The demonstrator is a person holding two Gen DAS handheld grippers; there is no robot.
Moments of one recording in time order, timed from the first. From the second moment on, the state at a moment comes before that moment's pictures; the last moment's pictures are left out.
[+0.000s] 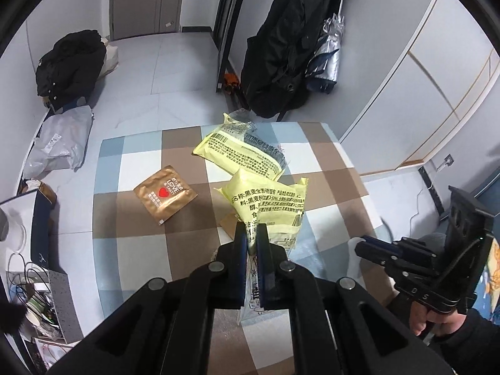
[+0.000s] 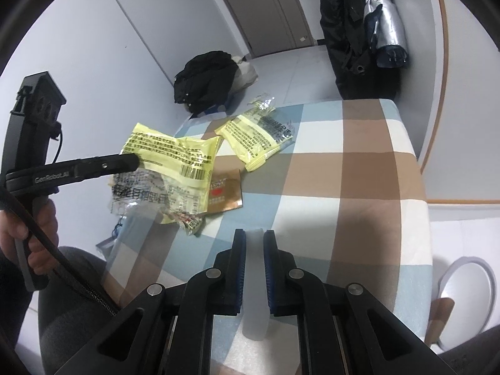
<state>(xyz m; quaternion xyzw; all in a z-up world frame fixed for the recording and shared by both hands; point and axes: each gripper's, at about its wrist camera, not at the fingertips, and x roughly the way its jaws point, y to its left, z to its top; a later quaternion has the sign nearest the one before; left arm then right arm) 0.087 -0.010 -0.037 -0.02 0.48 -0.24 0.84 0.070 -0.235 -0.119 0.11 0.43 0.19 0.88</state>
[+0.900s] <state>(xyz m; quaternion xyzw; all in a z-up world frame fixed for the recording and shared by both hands) 0.055 0.015 0.005 -0.06 0.41 -0.23 0.88 0.054 -0.223 -0.074 0.12 0.39 0.20 0.89</state>
